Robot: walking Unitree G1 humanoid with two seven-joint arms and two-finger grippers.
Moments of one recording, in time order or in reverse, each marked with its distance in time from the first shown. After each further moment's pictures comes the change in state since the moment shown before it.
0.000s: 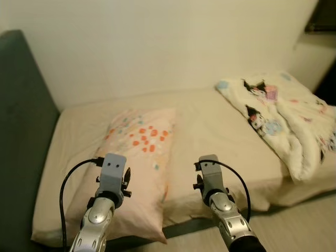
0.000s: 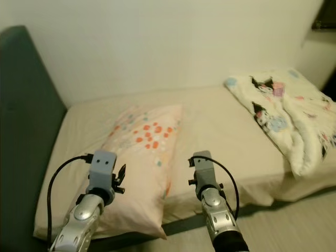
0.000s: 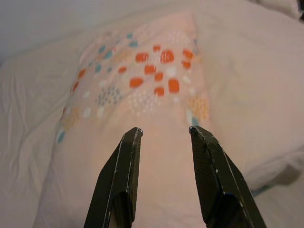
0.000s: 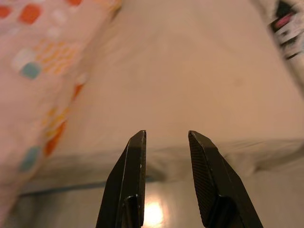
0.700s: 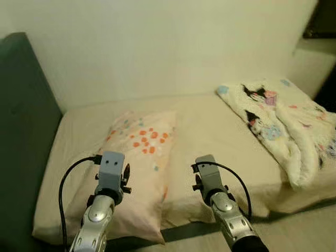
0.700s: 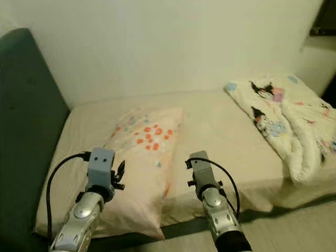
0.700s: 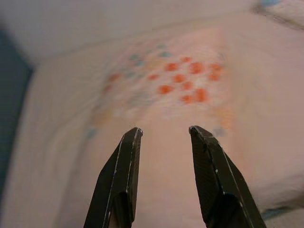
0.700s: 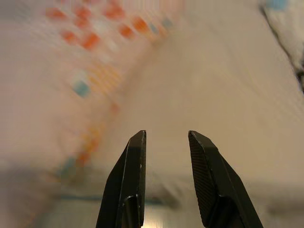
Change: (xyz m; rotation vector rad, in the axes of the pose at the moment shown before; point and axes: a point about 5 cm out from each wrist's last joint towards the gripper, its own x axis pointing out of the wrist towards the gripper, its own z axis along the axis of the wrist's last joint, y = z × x) left arm -0.002 0.005 0.000 -0.005 -0.022 0.036; right arm 0.000 0.010 0.008 -0.061 -0.057 0.077
